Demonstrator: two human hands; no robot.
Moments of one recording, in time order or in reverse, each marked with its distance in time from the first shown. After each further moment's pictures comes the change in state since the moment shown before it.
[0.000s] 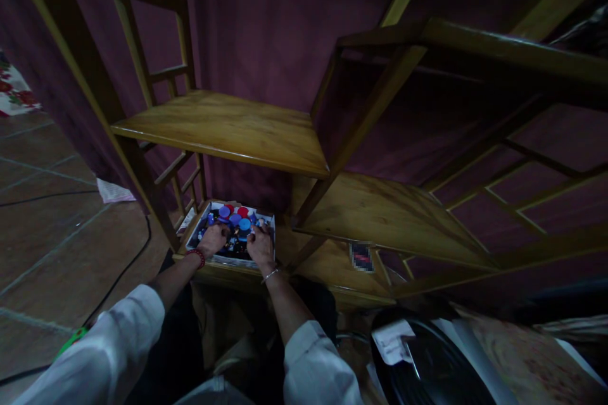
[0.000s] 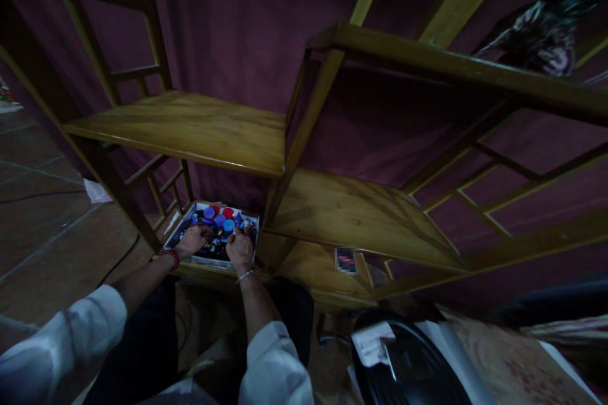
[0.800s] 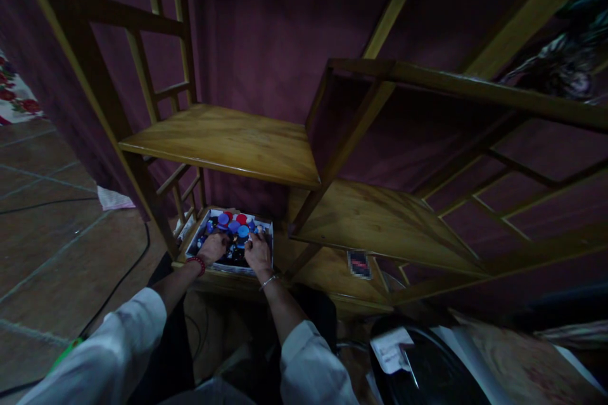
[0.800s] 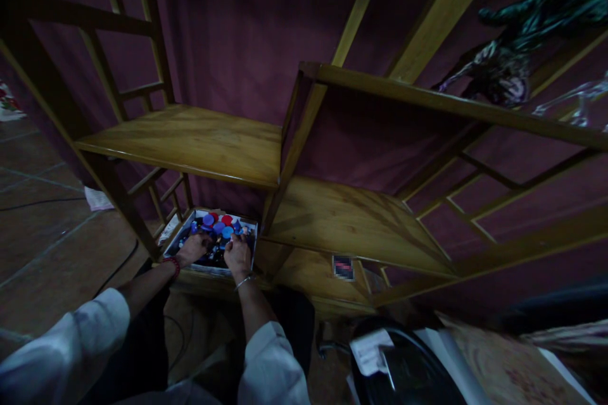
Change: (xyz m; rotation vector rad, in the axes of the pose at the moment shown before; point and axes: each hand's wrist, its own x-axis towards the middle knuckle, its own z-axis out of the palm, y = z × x) left_hand -0.001 0.001 0.003 -0.006 -0.055 0.033; right_hand 0.000 0.000 0.000 -0.029 -0.023 -0.028
